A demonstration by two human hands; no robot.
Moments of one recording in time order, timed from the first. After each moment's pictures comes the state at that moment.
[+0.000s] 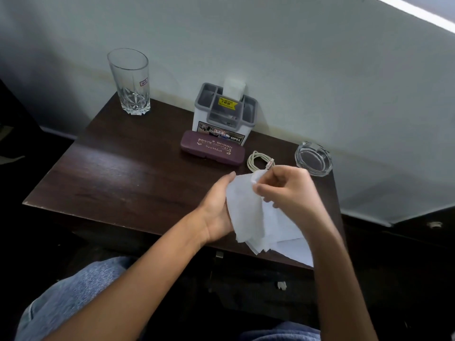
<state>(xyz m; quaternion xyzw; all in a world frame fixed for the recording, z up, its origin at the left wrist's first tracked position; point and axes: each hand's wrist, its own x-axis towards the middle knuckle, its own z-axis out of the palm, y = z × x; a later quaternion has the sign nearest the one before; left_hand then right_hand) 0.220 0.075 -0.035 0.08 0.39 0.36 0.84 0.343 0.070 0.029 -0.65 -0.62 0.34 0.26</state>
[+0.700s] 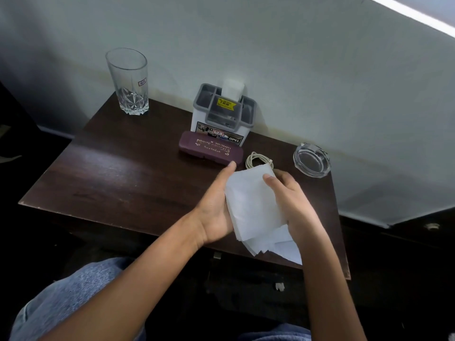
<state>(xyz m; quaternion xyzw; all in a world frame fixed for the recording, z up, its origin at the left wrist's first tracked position) 0.215 0.072 -0.031 0.10 0.30 0.36 0.88 0.351 0.079 0.001 -0.72 -0.41 0.47 0.29</state>
